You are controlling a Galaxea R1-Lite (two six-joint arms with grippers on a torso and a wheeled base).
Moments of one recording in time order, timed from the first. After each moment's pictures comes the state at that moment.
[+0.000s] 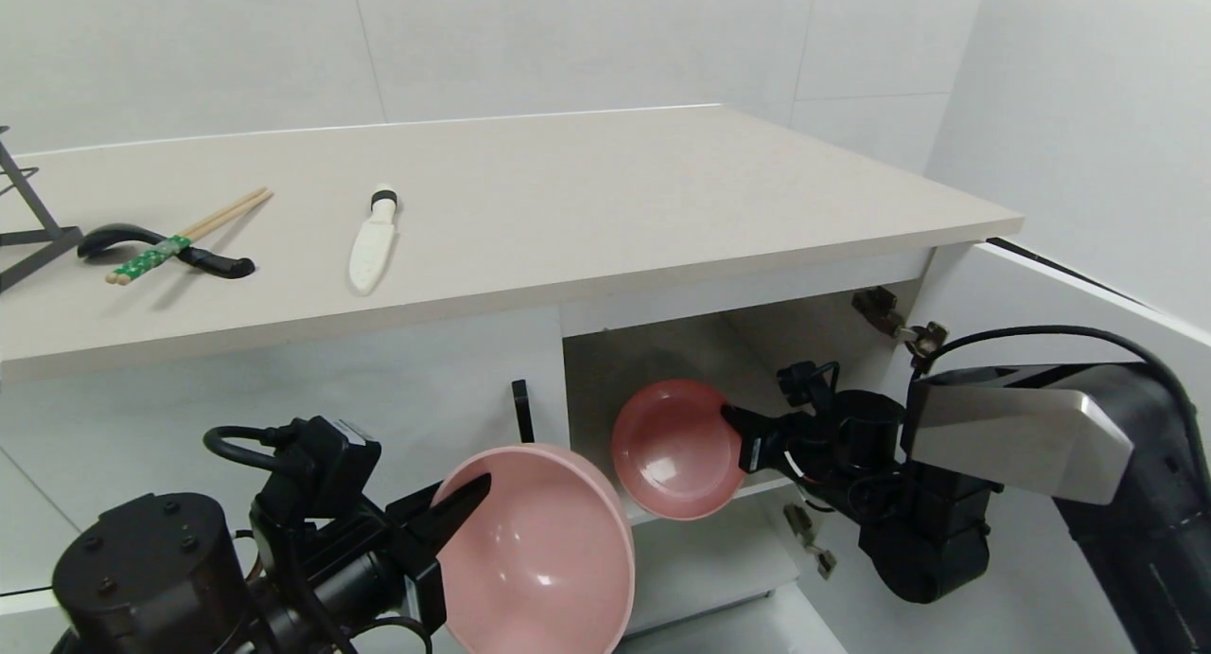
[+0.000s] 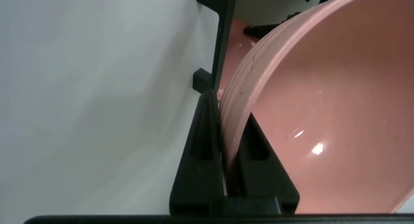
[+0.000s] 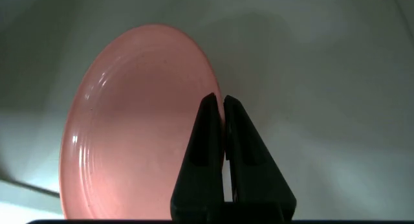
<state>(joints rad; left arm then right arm) -0.67 1.74 0.00 -1.57 0.02 -0.08 0.36 2.58 -0.77 -1.57 0.22 0.19</state>
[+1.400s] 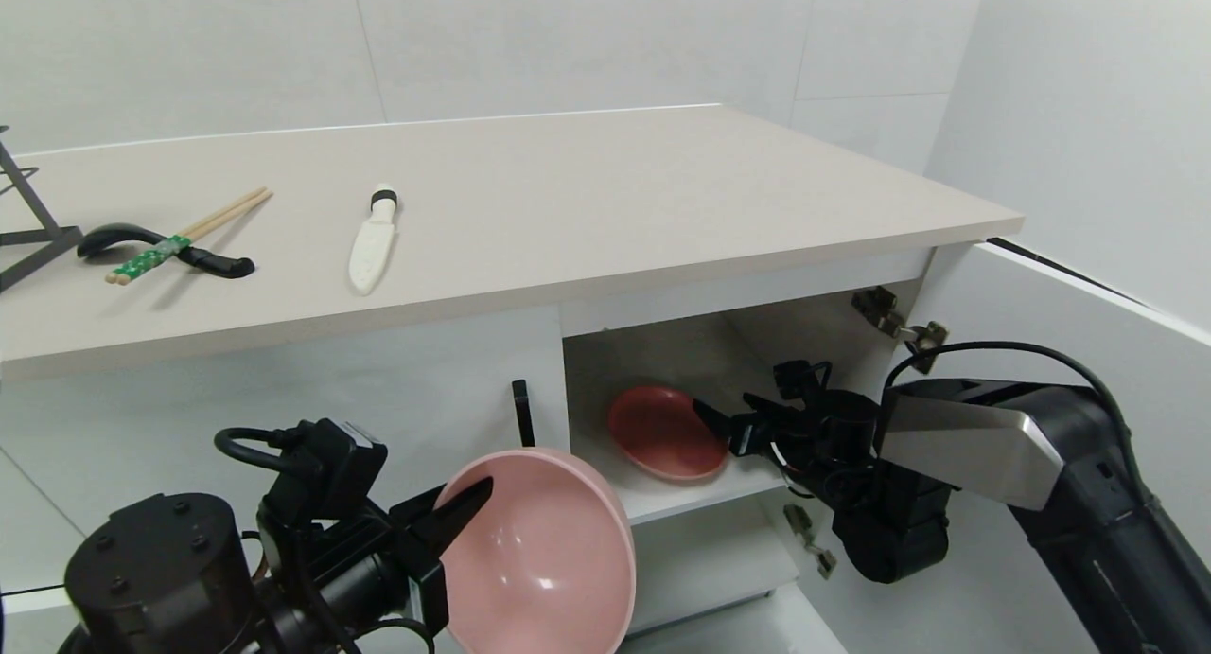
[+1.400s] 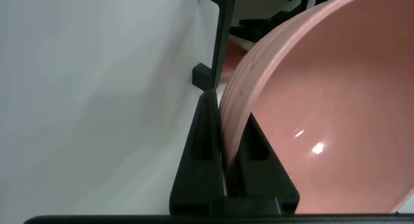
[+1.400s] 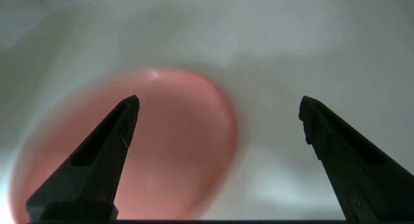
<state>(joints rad) -0.67 1.75 0.00 -1.57 0.02 -0.07 0.32 2.71 -0.97 -1.57 0.21 0.27</state>
